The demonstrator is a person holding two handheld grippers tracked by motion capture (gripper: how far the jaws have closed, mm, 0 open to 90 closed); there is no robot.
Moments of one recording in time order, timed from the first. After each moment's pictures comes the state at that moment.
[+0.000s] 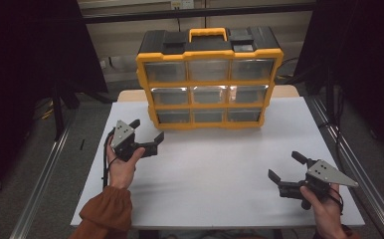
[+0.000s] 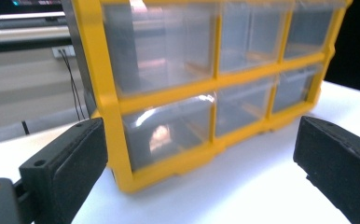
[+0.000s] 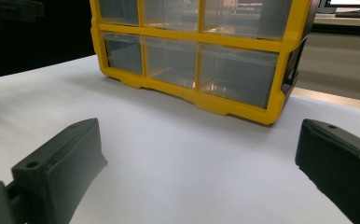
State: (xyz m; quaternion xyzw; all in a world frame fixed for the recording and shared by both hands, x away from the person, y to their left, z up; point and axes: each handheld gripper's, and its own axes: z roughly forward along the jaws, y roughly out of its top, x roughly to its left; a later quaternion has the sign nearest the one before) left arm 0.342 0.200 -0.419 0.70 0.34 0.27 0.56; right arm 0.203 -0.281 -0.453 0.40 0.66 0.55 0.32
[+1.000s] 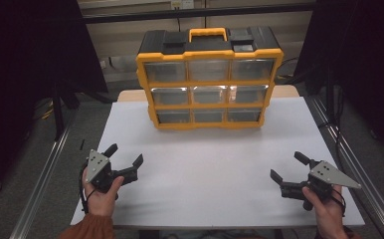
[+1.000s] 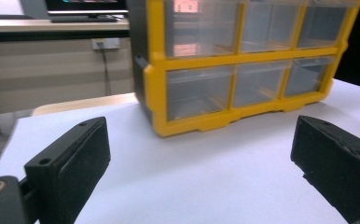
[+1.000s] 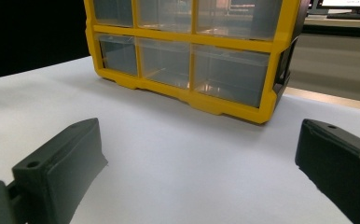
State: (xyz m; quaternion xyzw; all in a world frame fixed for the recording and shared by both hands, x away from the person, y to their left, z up) left arm 0.271 0.255 -0.432 0.66 0.40 0.31 0.56; right arm 0.199 -0.285 -0.452 0.41 0.66 0.54 0.33
